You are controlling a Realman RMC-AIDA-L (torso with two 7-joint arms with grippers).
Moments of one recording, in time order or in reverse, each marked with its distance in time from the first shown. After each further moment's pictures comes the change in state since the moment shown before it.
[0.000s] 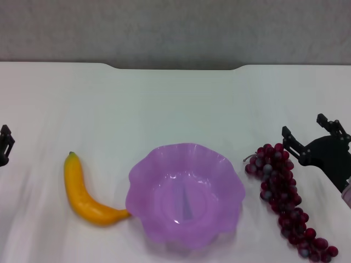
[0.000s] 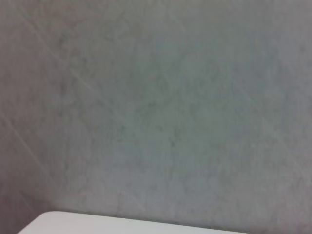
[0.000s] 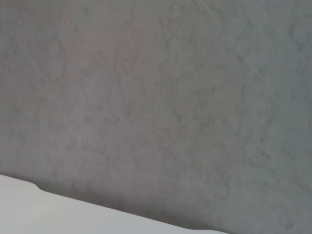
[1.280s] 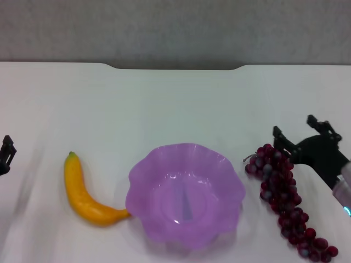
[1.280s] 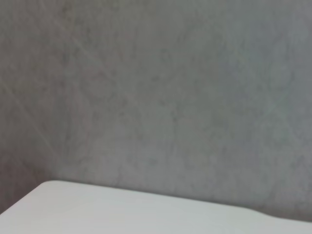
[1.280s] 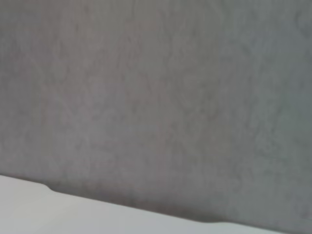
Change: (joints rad) left arm 0.014 0.014 0.014 -0.020 0.009 -0.078 -0.048; right arm -0.010 -0.031 0.020 0.118 -0.005 0.098 0.001
